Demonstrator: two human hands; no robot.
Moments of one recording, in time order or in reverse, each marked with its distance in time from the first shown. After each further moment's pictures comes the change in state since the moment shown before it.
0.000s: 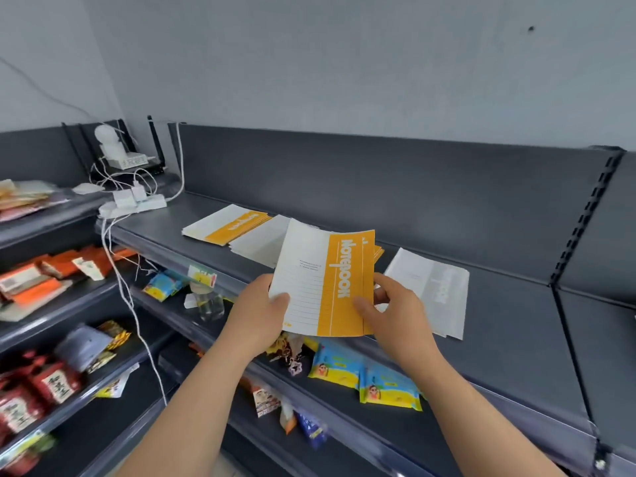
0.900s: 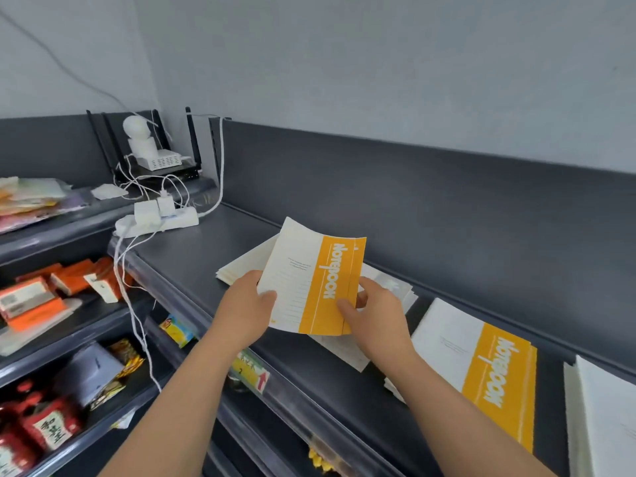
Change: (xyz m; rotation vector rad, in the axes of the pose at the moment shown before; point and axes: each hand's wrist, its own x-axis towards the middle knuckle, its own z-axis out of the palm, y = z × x) left_hand 0.253 -0.149 -0.082 0.070 0.096 -0.118; right_hand 0.238 -0.032 0.213 -0.191 -0.088 -0.050
